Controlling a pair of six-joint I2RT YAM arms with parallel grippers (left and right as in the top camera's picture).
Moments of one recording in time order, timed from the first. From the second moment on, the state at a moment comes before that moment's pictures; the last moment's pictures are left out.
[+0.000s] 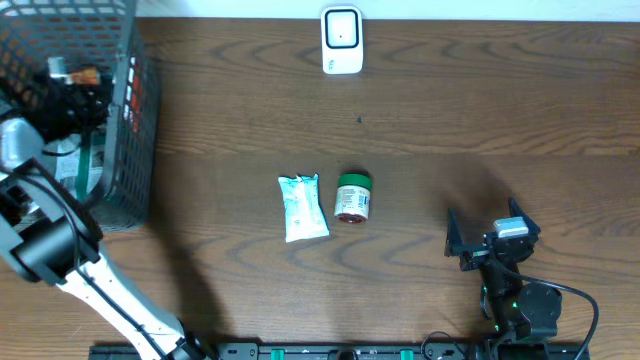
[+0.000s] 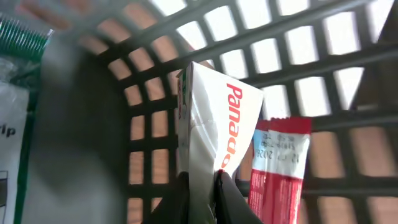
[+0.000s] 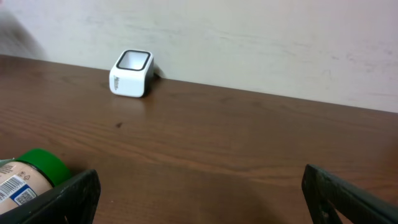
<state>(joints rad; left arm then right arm) 0.65 2.26 1.73 -0.52 1.22 -0.15 0.01 0.02 0.01 -0.06 -0.13 -0.09</state>
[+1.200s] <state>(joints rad) -0.12 1.50 1.74 -1.04 0.10 -0.13 0.01 0.02 0.01 -0.06 -0.13 -0.09</state>
